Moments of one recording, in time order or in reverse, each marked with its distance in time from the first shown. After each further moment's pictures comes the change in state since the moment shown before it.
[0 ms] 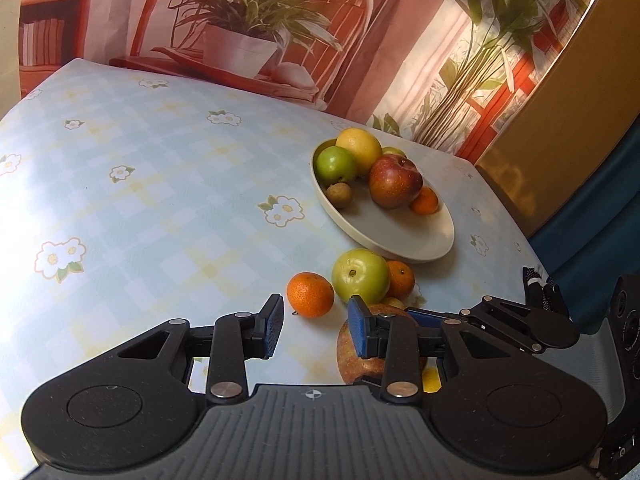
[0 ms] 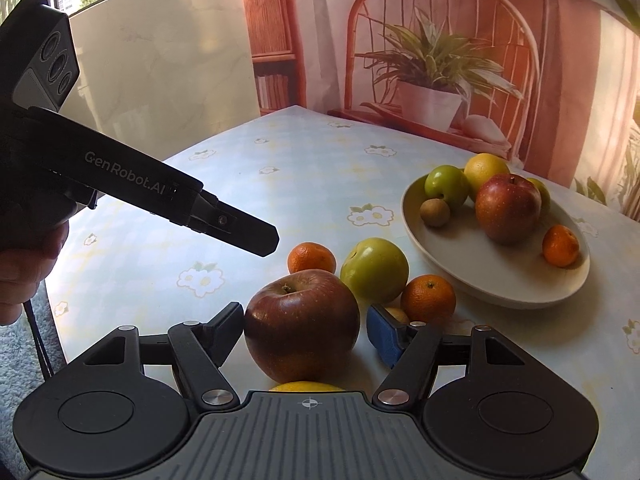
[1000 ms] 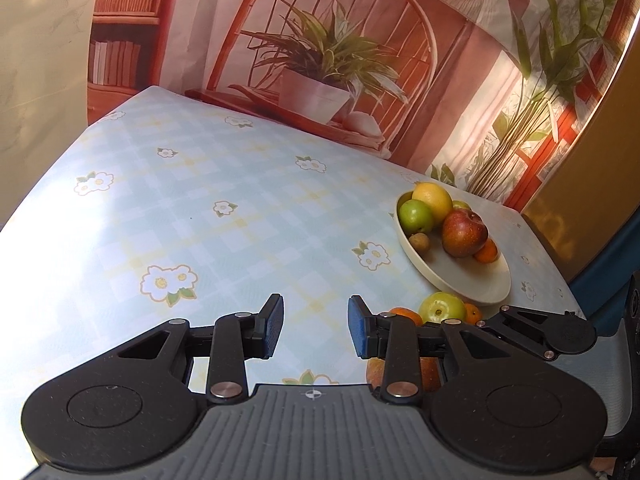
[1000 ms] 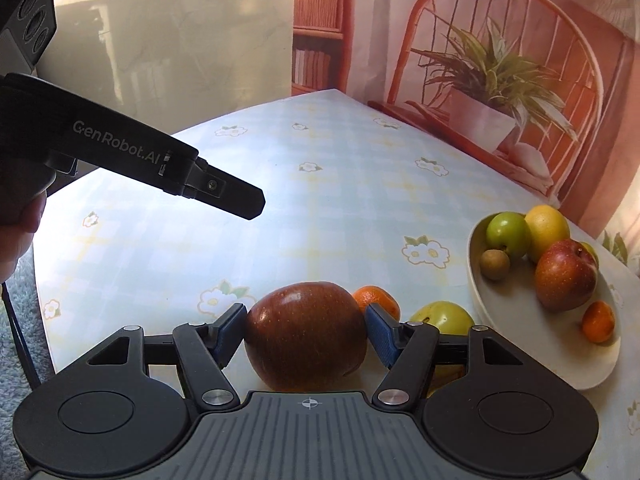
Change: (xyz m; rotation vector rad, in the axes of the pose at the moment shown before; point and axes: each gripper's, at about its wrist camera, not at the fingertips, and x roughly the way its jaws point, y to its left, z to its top) left arm -0.040 0.047 0.001 -0.063 -0.130 0.141; right arm 0.048 0.045 0.039 -0.146 0.081 -0.015
